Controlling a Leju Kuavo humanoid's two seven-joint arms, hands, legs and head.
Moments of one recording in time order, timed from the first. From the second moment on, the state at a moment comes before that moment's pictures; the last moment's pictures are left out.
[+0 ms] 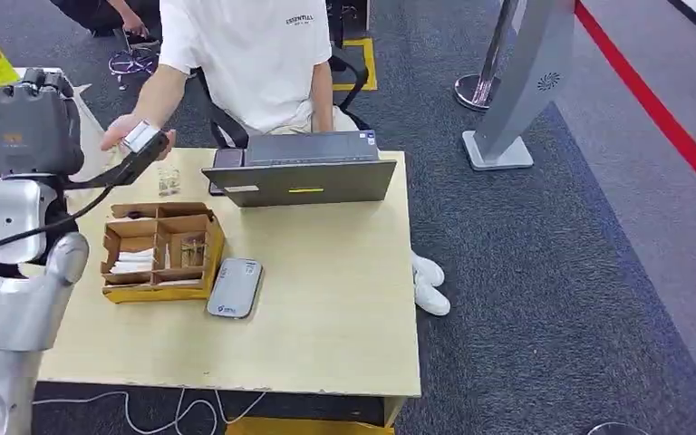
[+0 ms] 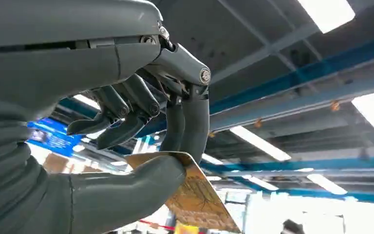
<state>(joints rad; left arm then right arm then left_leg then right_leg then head) -0.69 0.32 -0.25 -1.23 -1.42 0.26 0.18 -0.10 0.21 -1.07 -0.20 1.31 -0.22 -0.07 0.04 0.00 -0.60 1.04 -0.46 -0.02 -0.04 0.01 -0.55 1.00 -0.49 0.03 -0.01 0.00</state>
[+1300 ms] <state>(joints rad) -0.13 0.60 0.27 -1.45 -0.87 0.24 -0.17 -0.08 0.21 -1.09 -0.20 1.24 -0.25 -0.04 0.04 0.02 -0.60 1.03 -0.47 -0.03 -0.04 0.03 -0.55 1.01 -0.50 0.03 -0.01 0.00</state>
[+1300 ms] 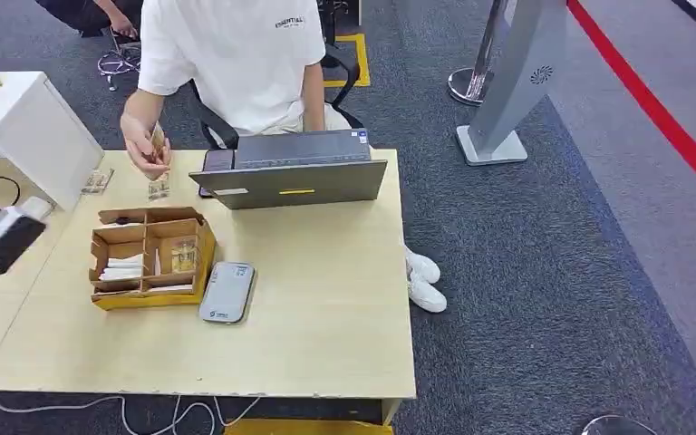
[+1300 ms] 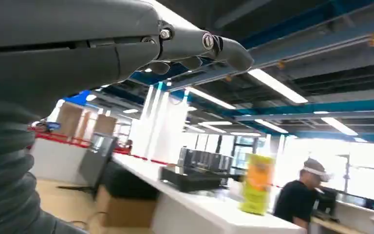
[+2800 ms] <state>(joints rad) -0.07 -0.19 1.14 -0.22 -0.06 0.28 -0.04 -0.08 0.17 -1.00 -0.21 1.28 -0.21 0.10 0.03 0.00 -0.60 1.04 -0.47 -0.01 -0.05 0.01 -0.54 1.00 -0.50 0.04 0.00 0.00</state>
